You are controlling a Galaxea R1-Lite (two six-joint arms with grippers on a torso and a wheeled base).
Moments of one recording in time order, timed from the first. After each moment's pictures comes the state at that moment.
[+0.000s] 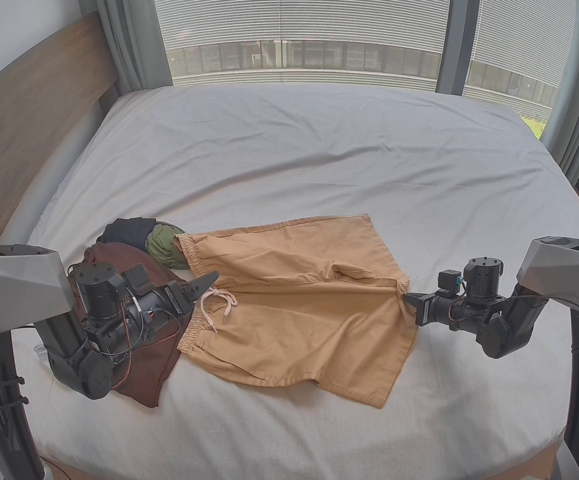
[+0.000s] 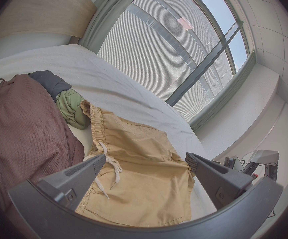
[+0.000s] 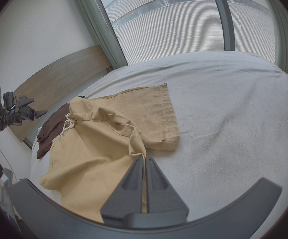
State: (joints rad) left arm -0.21 2.21 -0.54 -1.50 -0.30 -0.53; right arm 0.15 2.41 -0.86 -1.12 0.36 0.04
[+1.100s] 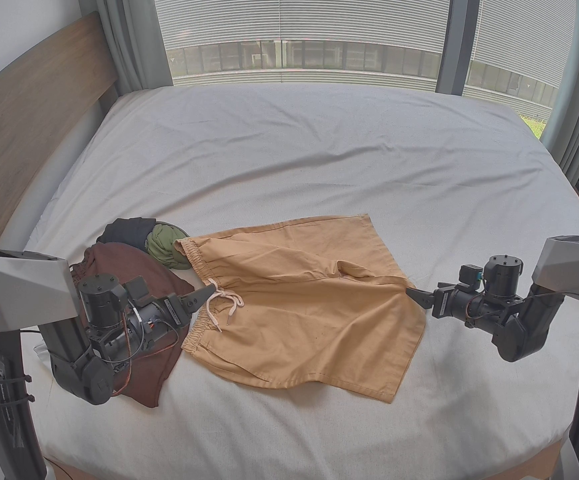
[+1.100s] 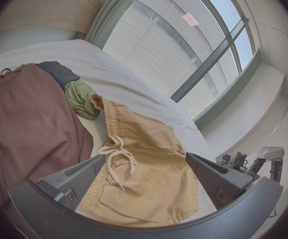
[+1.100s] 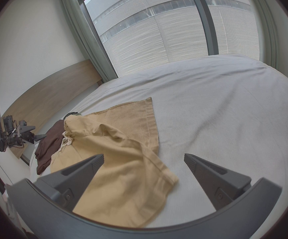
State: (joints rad) left arm -0.20 2.26 -0.52 -1.52 -0.29 -0.53; right arm 0.10 2.35 -0.75 -1.26 0.33 0.15
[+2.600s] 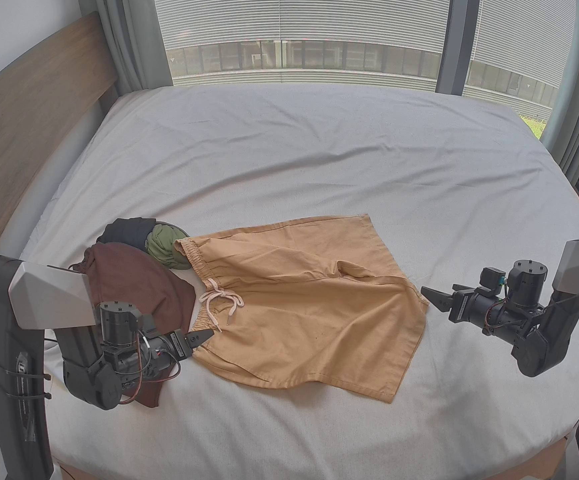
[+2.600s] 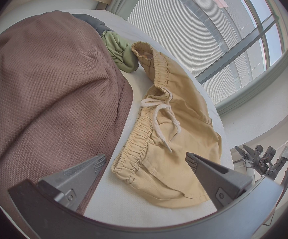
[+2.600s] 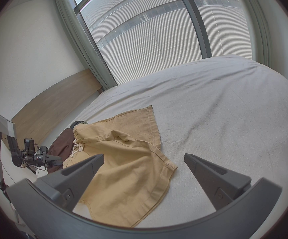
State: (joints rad) left arm -0.16 2.42 -0.55 -1.34 -0.29 -0.53; right arm 0.09 2.22 -0.51 -1.42 0.33 0.22
